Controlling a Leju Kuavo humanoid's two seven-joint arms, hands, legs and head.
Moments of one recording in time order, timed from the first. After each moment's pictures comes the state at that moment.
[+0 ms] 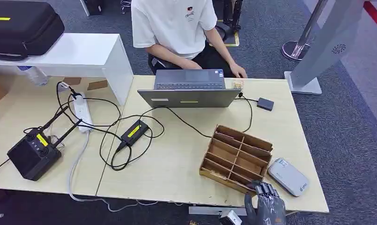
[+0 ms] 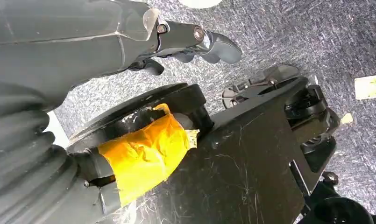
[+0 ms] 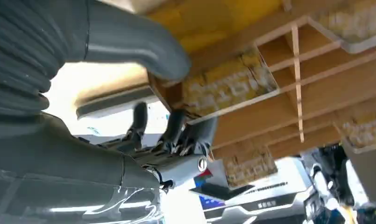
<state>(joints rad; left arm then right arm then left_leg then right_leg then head) -0.09 -0.28 1.13 -0.20 -1.38 -0.04 -0.15 0.22 0.33 -0.28 -1.29 1.29 -0.70 -0.51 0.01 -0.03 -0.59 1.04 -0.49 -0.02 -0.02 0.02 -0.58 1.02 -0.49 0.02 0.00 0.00</state>
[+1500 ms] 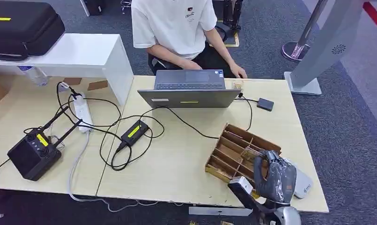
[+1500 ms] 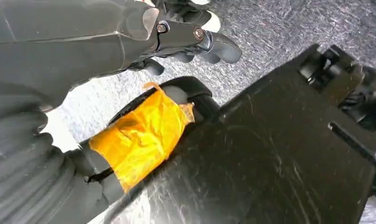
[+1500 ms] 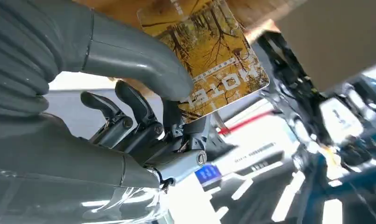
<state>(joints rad) -0.10 -0.27 0.81 -0.20 -1.52 -0.10 0.01 0.05 0.08 0.06 -1.46 1.14 -0.70 -0.17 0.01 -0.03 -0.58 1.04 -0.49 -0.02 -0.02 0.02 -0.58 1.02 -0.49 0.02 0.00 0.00</state>
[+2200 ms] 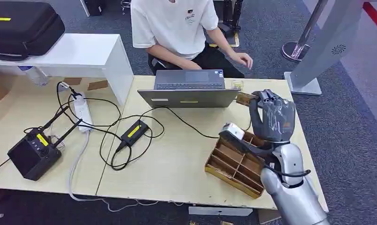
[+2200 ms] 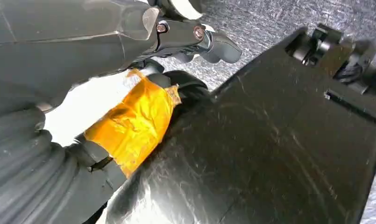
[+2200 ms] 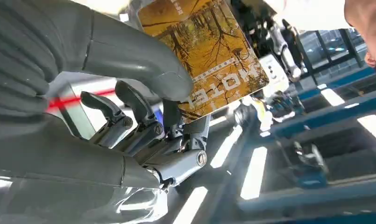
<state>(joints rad) -0.10 -0.27 0.63 -0.20 -1.52 -0.15 0.03 -0.47 -0.08 0.32 -1.34 1.22 -0.62 0.05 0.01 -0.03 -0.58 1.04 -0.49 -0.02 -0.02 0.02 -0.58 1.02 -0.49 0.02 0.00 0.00</state>
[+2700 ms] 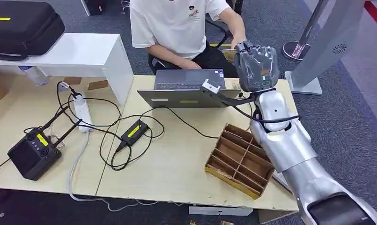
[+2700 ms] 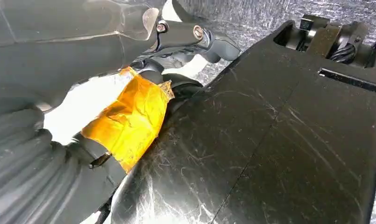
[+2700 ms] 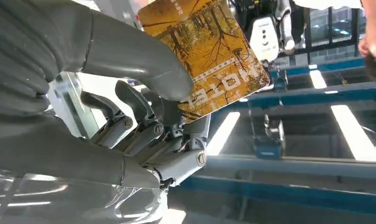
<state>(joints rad) -0.10 -0.25 0.46 -0.20 -1.52 -0.18 0.02 -0.90 0.01 0.45 -0.91 1.38 -0.61 0.15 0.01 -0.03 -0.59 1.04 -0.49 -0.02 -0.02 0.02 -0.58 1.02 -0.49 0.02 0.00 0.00</state>
